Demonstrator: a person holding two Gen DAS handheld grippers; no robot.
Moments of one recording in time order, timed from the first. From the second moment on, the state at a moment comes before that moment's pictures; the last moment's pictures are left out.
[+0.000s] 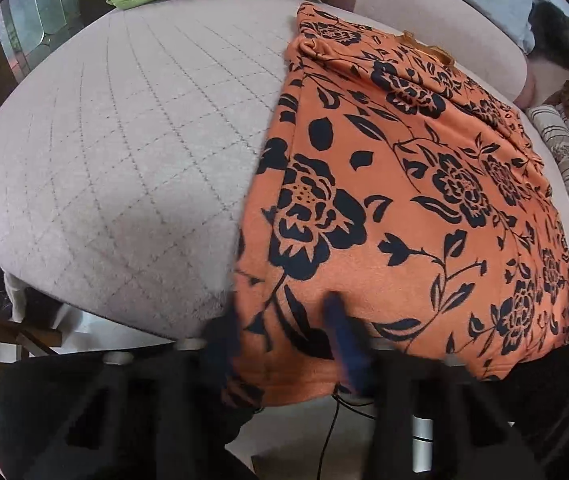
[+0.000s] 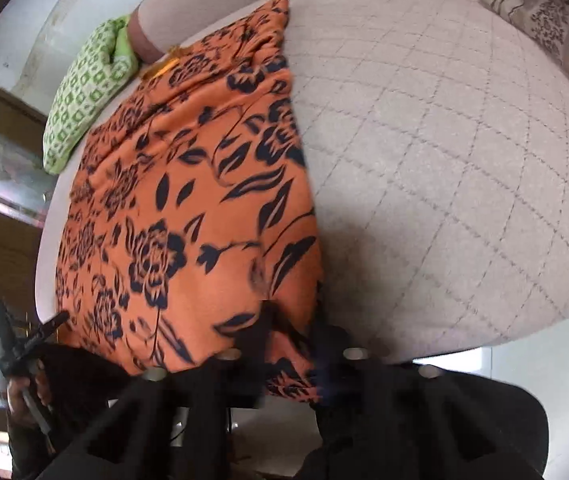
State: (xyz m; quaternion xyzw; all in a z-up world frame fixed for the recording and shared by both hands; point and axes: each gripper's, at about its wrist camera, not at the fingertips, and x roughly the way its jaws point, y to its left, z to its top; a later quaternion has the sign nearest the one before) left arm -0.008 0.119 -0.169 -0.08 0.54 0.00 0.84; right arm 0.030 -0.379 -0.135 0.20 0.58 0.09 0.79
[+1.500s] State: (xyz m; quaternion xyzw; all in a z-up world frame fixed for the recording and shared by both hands) left arm -0.027 0.143 -0.162 -0.11 0.56 -0.04 0.82; right arm 0.017 -0.377 -0.150 0.32 0.57 0.12 0.74
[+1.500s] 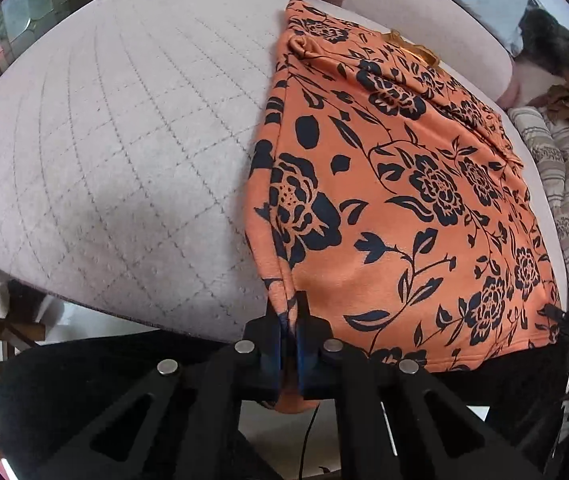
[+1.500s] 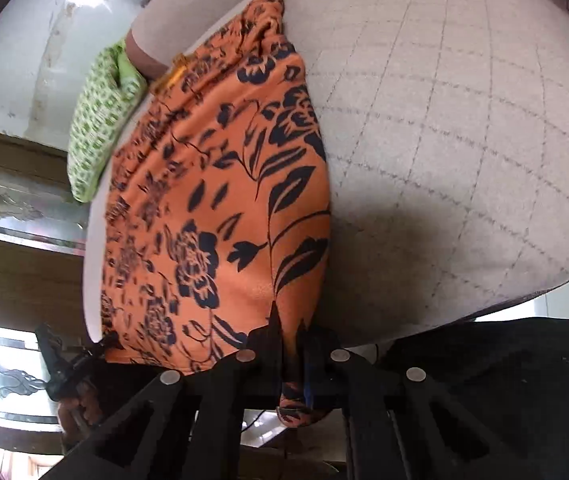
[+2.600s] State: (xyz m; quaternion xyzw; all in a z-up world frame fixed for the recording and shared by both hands) left arm 0.182 0.156 -0.130 -0.19 0.45 0.02 0.87; right arm 0.204 -0.383 -0.145 0.40 0.44 0.07 0.80
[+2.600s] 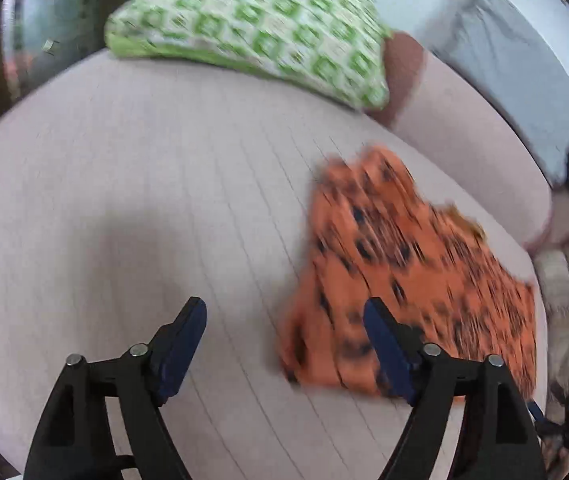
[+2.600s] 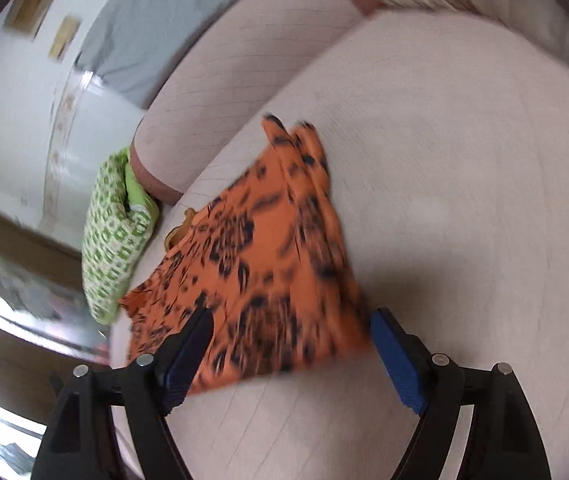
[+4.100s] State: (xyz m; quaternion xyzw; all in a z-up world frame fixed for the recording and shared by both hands) left arm 0.068 0.112 -0.124 -0.19 0.42 0.07 0.88; right arm 0.142 -0.358 -0.096 0.35 0.44 0.06 0.82
